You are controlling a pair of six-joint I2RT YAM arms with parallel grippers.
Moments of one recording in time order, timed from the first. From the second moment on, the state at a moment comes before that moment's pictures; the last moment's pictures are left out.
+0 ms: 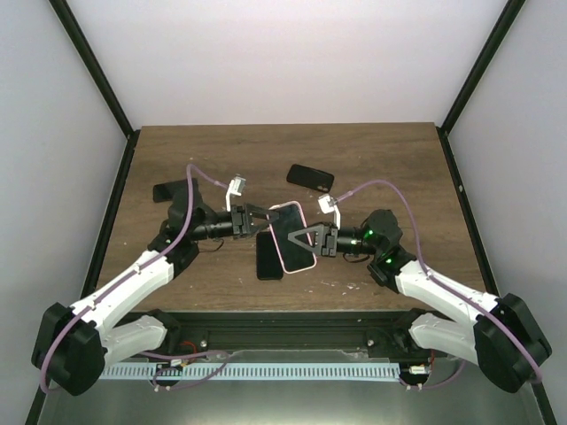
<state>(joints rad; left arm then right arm) -0.53 1.07 0.68 0.29 0.85 -1.08 0.64 1.06 0.48 0.68 -0.88 0.99</state>
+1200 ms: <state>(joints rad) -0.52 1.13 0.70 0.25 1.08 -0.93 0.64 0.91 0.58 0.28 -0.70 0.96</state>
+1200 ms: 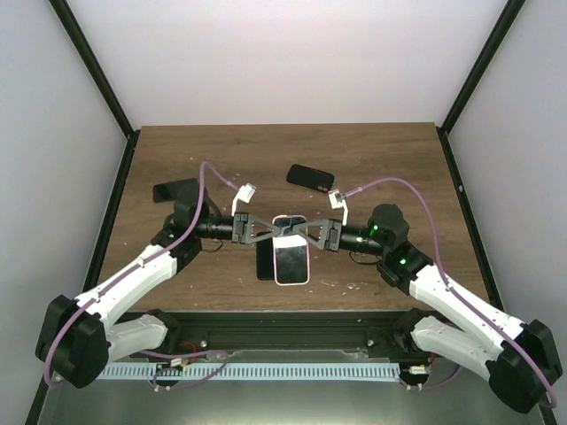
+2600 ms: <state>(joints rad) -0.52 1.15 0.78 0.08 1.11 -0.82 0.64 0.91 0.53 0.36 -0.84 0.94</state>
